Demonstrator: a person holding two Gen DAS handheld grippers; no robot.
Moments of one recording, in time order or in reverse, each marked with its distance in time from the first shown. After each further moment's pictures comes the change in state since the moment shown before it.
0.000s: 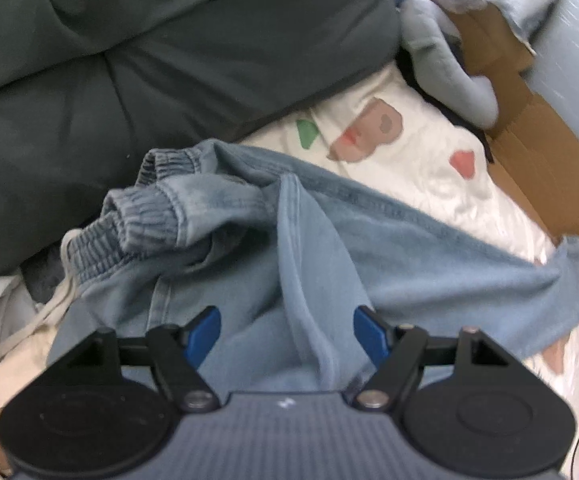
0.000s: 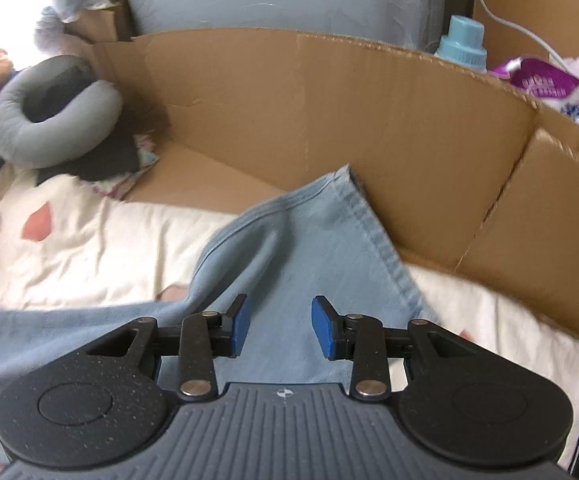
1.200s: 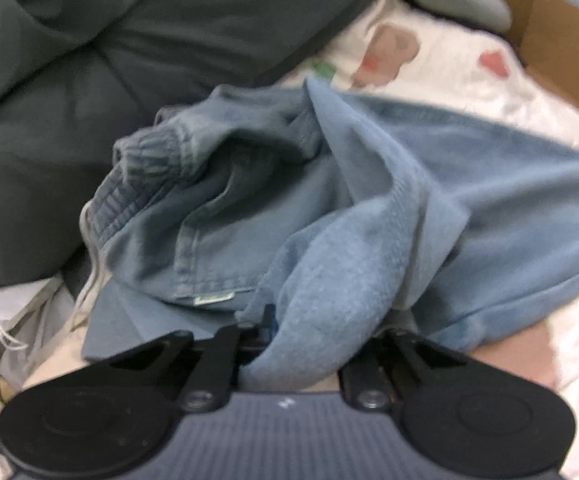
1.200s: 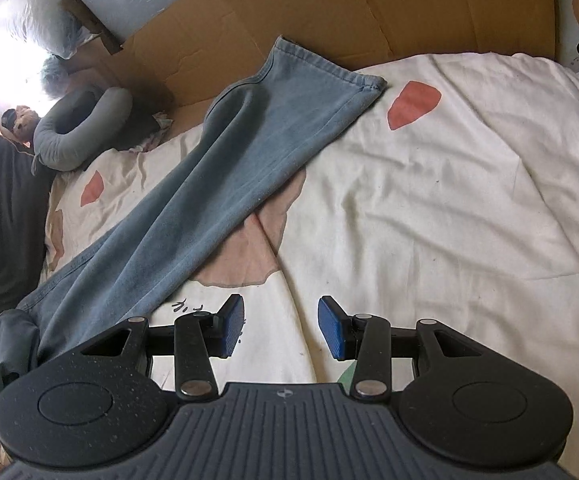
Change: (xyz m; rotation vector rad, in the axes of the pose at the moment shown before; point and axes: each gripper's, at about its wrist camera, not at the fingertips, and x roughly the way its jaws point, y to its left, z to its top) left arm 0.041 -0.019 -0.054 0.190 -0.011 0.228; right arm -0.059 -0.044 -0.197 0.365 0.002 0.203
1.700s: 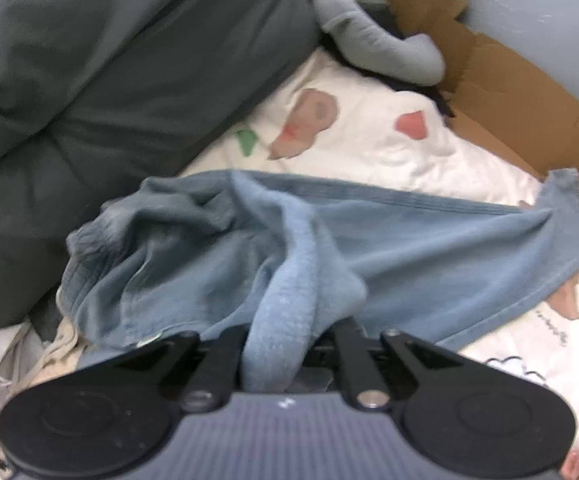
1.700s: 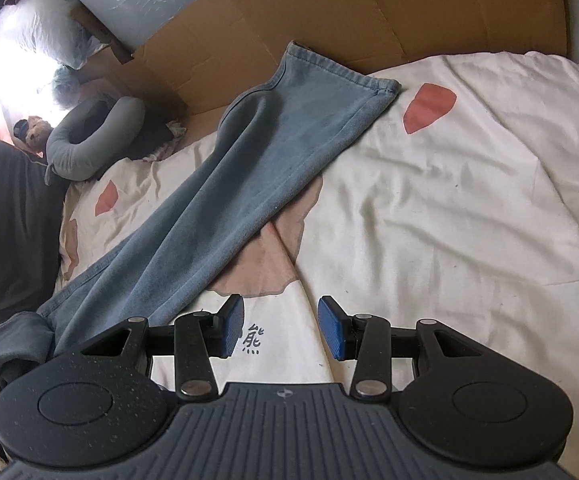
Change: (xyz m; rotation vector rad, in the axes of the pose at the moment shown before) left arm -0.076 -0.047 0.052 0.004 -0.039 -0.163; right arm 0.004 0.002 0.002 0.018 -0.019 0.054
